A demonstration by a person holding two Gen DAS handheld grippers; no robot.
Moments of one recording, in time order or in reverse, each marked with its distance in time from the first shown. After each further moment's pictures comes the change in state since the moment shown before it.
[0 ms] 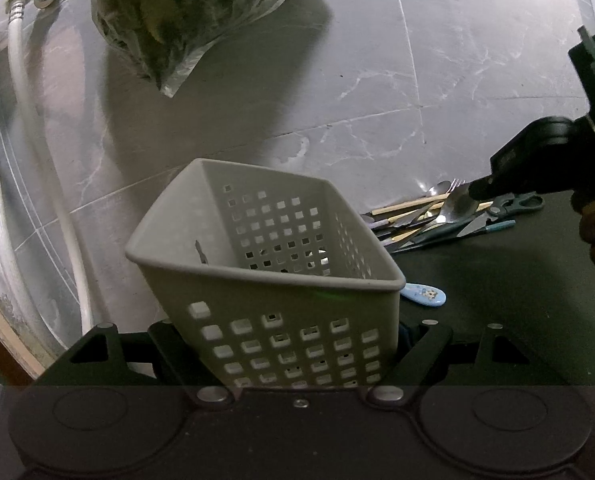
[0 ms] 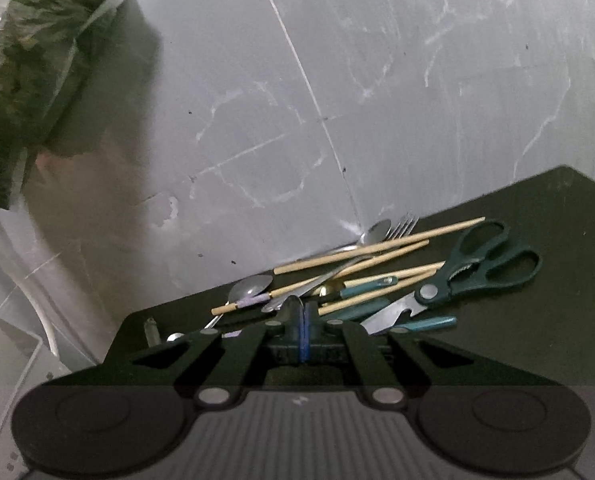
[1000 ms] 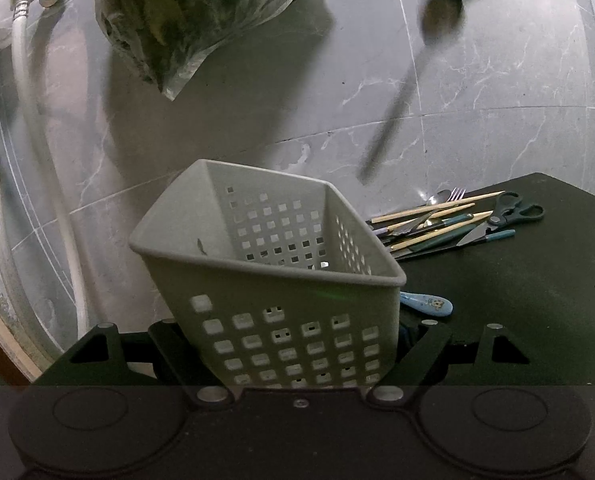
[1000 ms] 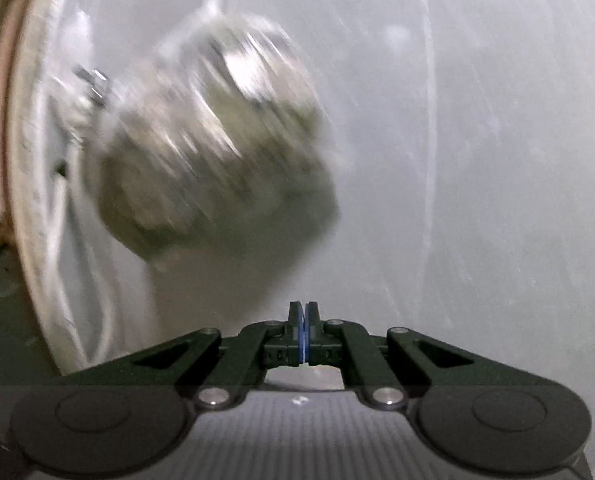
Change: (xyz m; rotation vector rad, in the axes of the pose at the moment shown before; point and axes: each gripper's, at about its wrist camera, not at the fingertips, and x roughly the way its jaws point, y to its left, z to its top) left arm 0.002 0.002 -0.001 -0.016 -0.022 -0.005; right arm -0.133 0.110 0.063 -0.479 -0.267 0.130
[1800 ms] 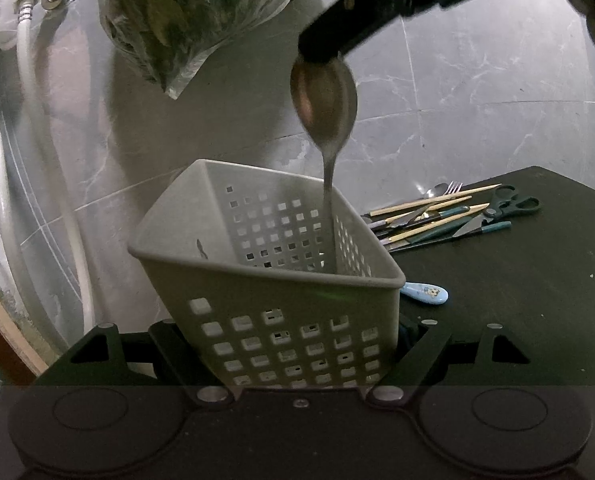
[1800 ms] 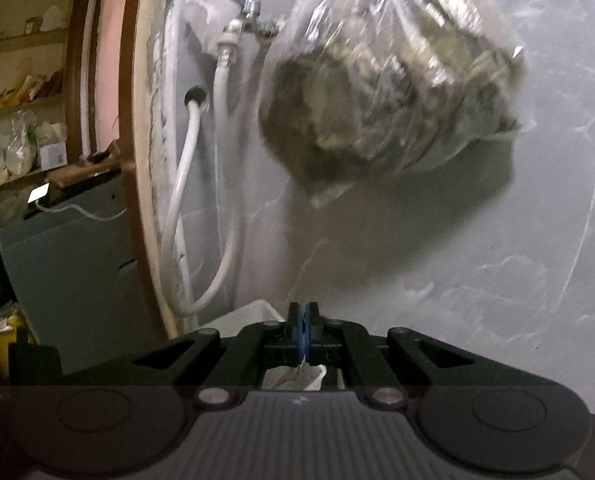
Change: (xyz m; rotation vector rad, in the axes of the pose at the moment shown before) left arm -0.007 -0.001 -0.002 0.010 0.010 0.005; right arm 0.026 0.073 -0.034 -0.153 0.175 0.328
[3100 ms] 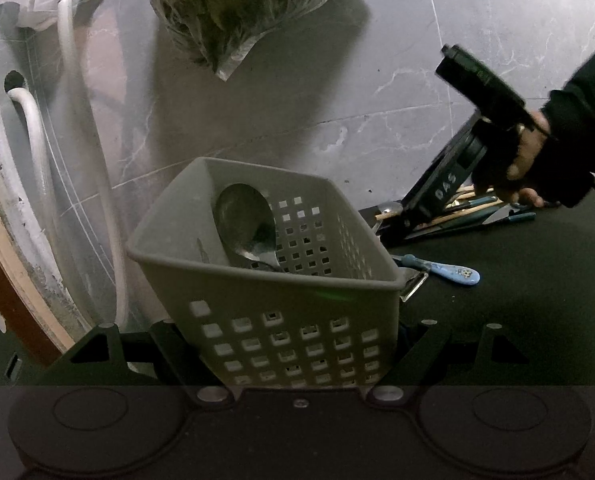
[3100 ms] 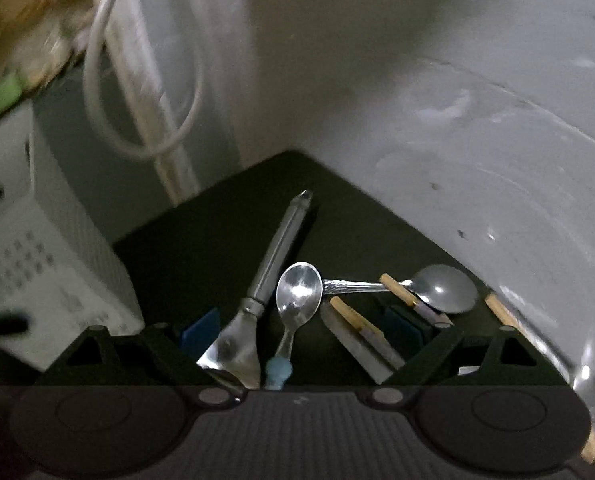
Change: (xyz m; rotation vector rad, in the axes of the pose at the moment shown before) left arm -0.016 0.024 -0.007 -0.029 0.040 0.060; right arm 0.185 -0.135 -0.068 -0.112 0.456 0.303
